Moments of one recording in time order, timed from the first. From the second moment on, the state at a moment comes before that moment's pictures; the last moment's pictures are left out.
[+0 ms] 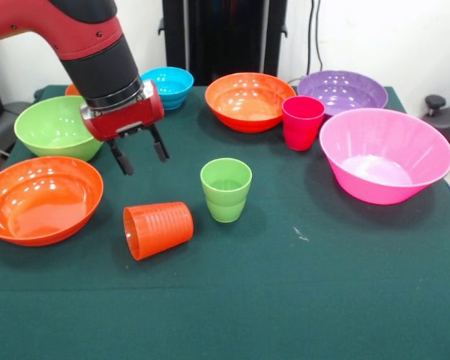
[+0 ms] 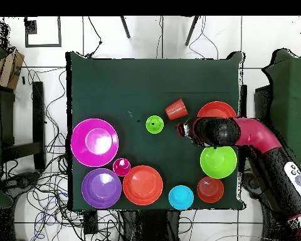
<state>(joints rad) -1.10 -0.41 0.88 1.63 -0.71 0.83 1.49</state>
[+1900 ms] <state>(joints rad) -1.07 -0.30 0.88 1.46 -0.71 0.93 1.34</state>
